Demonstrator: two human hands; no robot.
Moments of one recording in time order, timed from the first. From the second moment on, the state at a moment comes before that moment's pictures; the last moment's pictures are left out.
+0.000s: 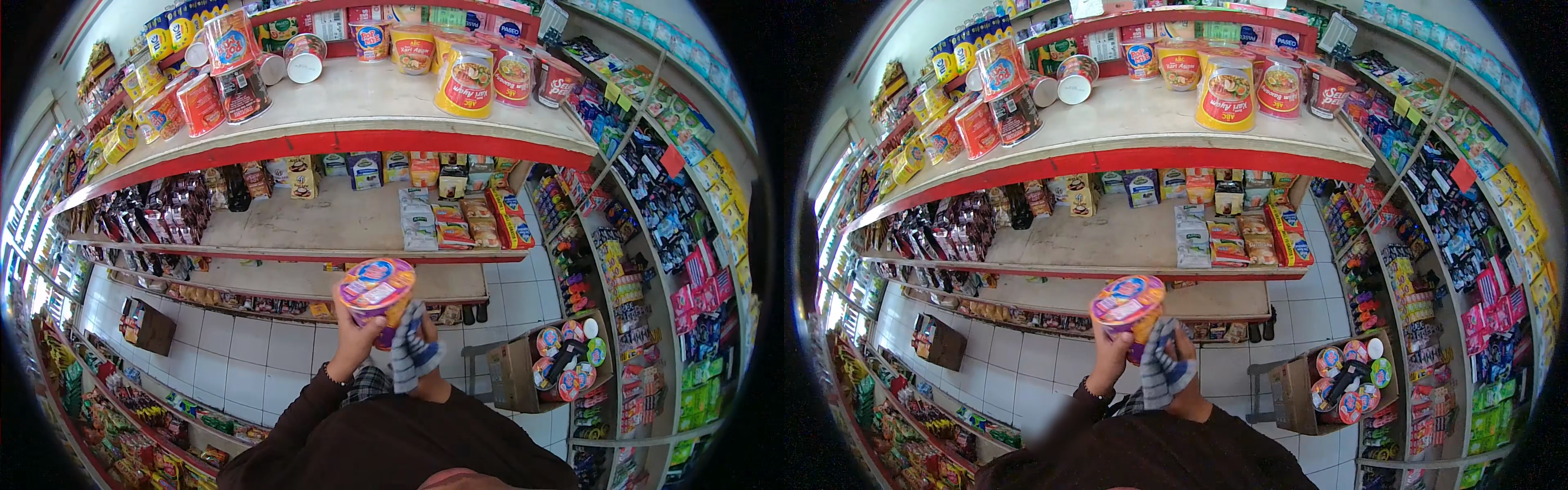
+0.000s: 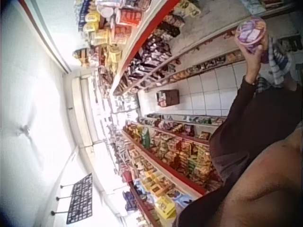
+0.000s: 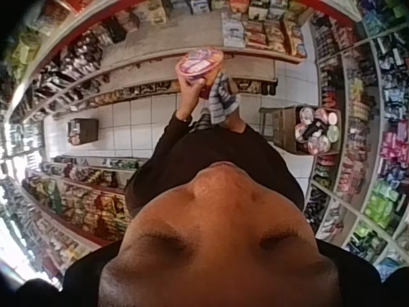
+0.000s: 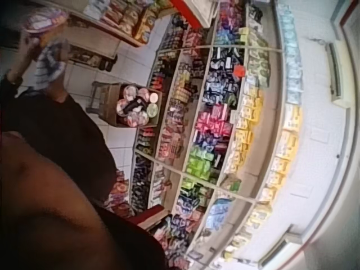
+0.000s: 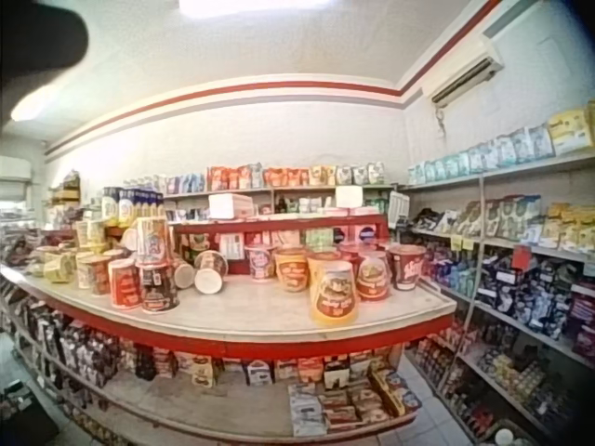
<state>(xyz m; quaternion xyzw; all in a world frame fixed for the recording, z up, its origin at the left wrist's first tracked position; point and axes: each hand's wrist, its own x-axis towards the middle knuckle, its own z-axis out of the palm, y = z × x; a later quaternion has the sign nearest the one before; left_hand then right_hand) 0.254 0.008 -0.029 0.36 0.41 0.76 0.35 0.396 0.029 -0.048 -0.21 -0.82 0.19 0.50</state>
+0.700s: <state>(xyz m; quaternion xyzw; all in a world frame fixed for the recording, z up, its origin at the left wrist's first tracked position) 0.252 -0.008 -0.035 0.26 0.42 0.74 0.46 0.385 0.044 -0.016 -0.21 -0.80 0.23 0.51</state>
